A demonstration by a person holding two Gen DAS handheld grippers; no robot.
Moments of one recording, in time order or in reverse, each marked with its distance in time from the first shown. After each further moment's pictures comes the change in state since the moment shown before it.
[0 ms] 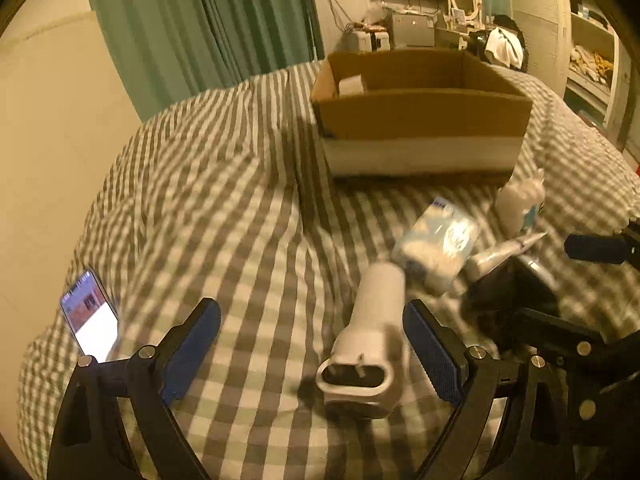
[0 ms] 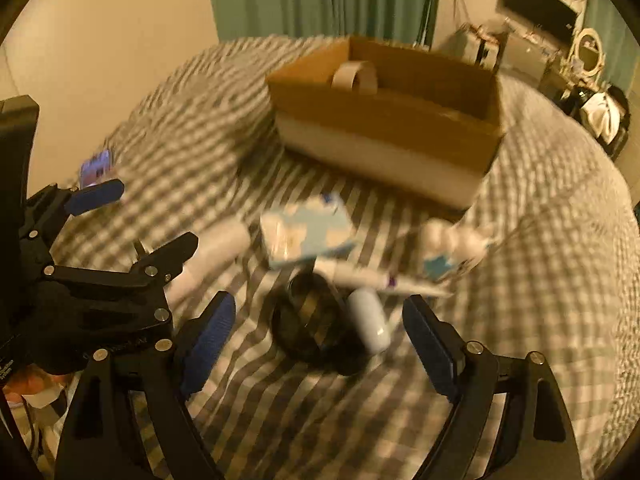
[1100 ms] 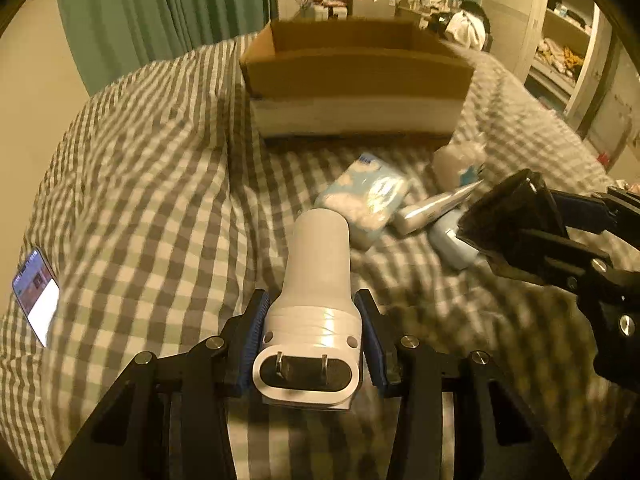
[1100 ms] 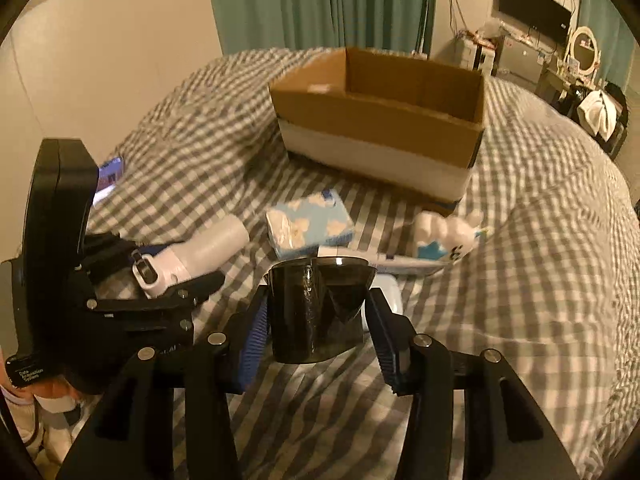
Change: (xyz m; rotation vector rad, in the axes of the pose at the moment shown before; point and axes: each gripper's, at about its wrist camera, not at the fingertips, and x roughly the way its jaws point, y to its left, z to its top) left arm -0.019 -0.019 -0.008 0.043 0.074 -0.215; right arm -0.034 -0.001 -0.014 0.026 -0.078 0.006
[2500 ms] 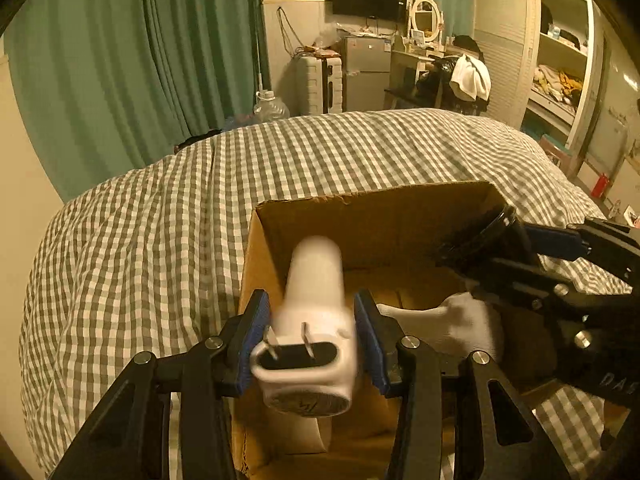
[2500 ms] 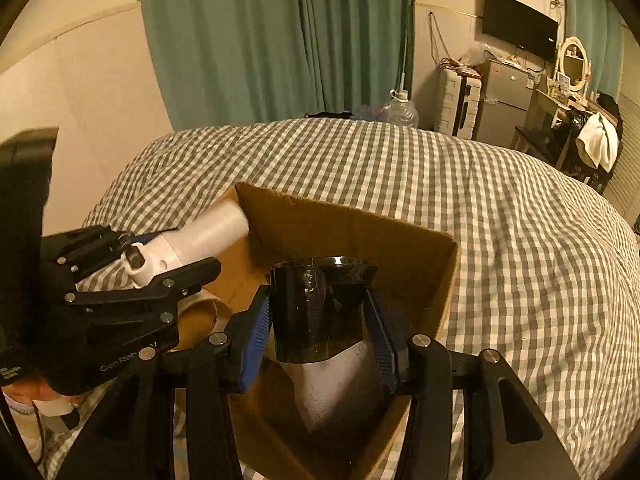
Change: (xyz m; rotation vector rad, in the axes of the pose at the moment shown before) left arm 0.084 0.016 0.237 0.132 -0.158 -0.078; right arm 0.088 -0.123 0.200 0.053 -0.126 -0.016
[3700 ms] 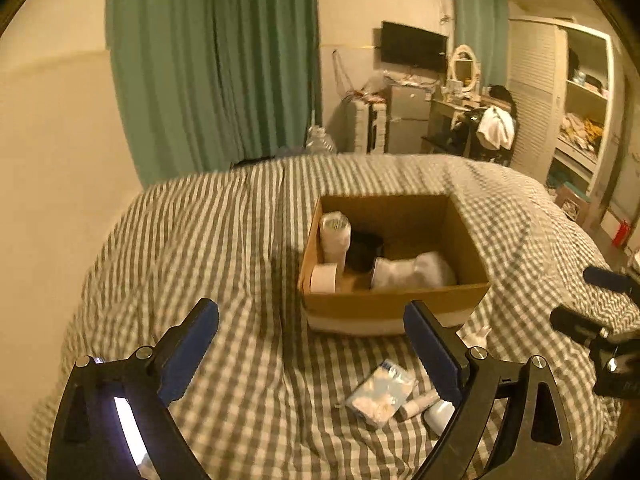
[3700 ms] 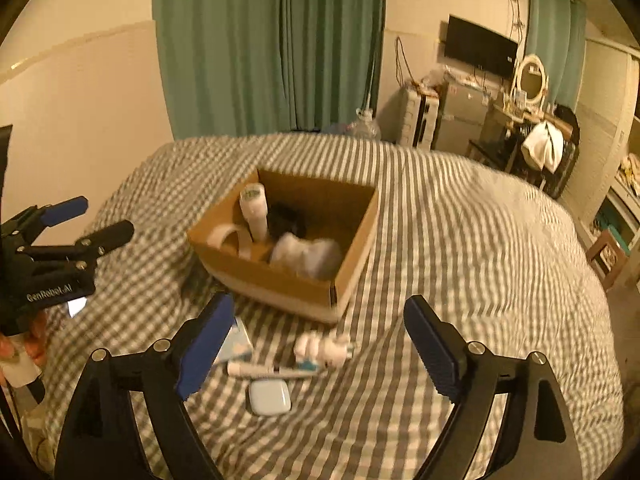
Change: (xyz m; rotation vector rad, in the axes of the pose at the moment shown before) left arm -0.161 -0.002 -0.095 -0.098 -0.136 0.082; right arm -0.168 0.031 -0.095 0.011 -0.048 -0.132
